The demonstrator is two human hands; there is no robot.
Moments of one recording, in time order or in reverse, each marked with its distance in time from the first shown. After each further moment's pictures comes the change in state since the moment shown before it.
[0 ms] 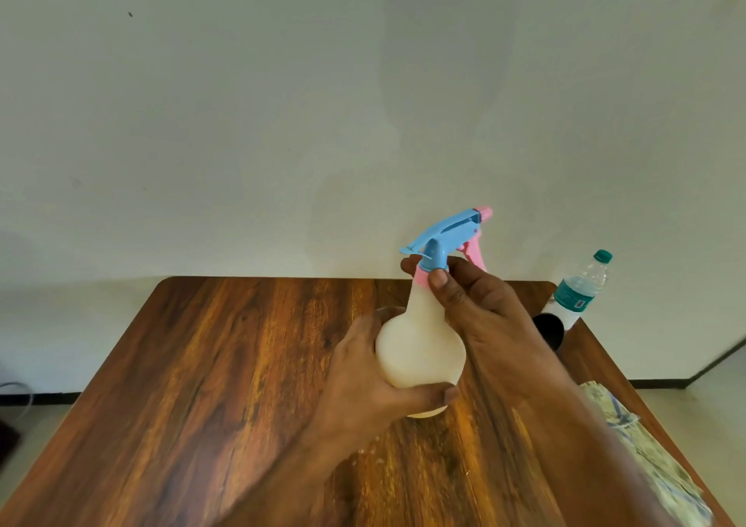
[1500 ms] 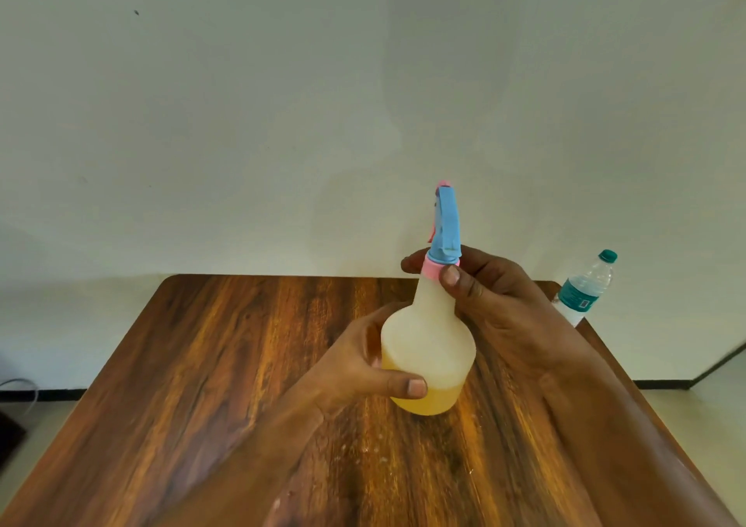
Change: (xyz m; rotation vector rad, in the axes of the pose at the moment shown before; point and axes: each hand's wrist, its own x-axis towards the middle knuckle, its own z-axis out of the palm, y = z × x) left_hand 0.029 -0.019 -0.024 -0.528 -0.525 -0.041; right_hand 0.015 -0.008 -0.018 -0.011 -0.192 -0.060
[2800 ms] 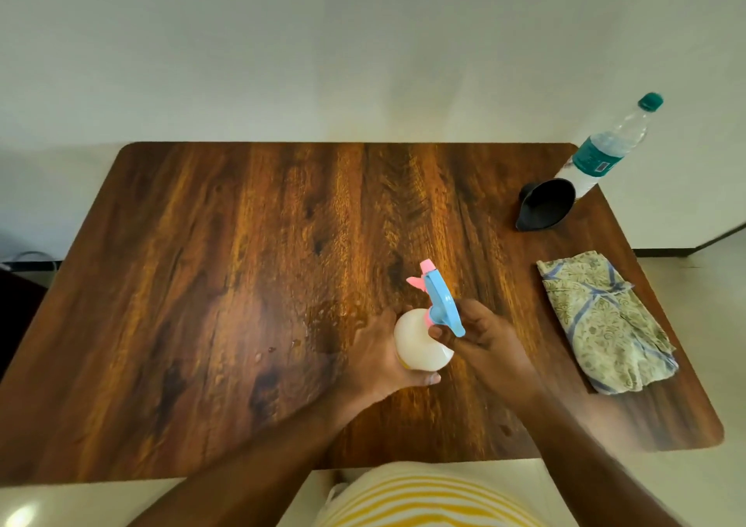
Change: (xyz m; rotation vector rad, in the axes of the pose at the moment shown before) left_hand -0.031 -0.225 0.102 0.734 0.261 -0.337; right_hand -0.160 0.194 -0.035 -0.390 0.173 0.478
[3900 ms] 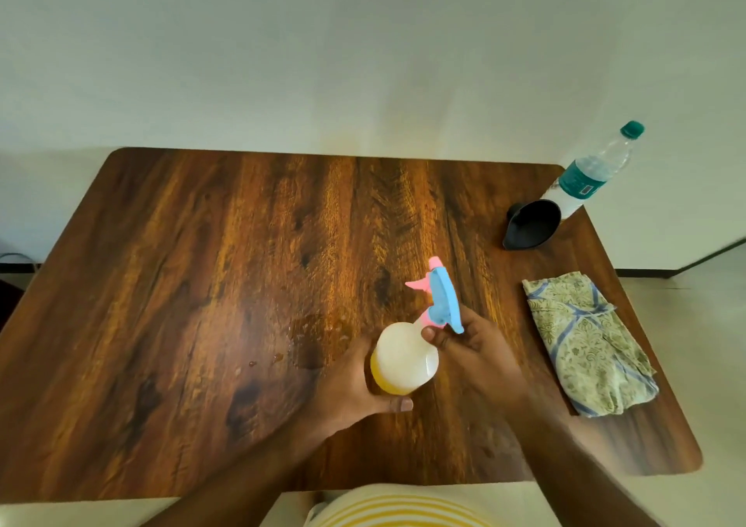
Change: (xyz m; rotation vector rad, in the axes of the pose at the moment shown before) left_hand -0.011 -0.010 -0.005 -0.258 -0.119 -0.080; right_hand 0.018 0.004 -0.016 0.189 -0.024 0.059
